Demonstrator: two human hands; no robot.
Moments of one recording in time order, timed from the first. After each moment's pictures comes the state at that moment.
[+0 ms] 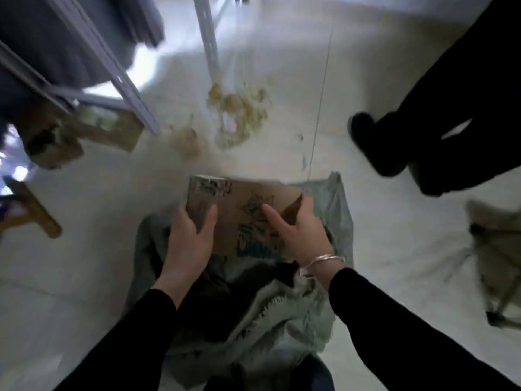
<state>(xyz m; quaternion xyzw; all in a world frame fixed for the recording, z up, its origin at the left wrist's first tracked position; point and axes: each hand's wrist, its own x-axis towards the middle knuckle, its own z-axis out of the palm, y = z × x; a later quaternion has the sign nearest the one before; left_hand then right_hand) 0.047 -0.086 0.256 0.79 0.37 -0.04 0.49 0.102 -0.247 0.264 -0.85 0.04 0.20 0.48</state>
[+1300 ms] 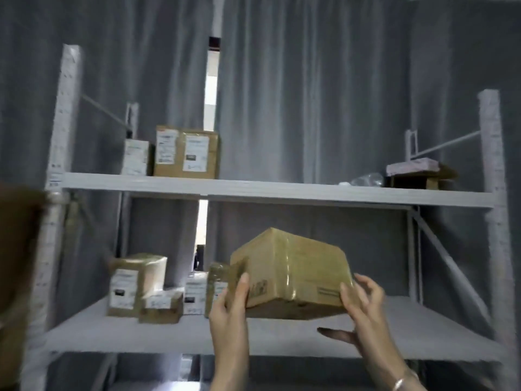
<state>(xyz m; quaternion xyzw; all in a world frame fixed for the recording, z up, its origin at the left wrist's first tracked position) -0.368 -0.114 1.113 0.37 0.31 0.79 0.38 -0.184 -0.102 1.113 -0.32 -0.56 0.36 0.68</state>
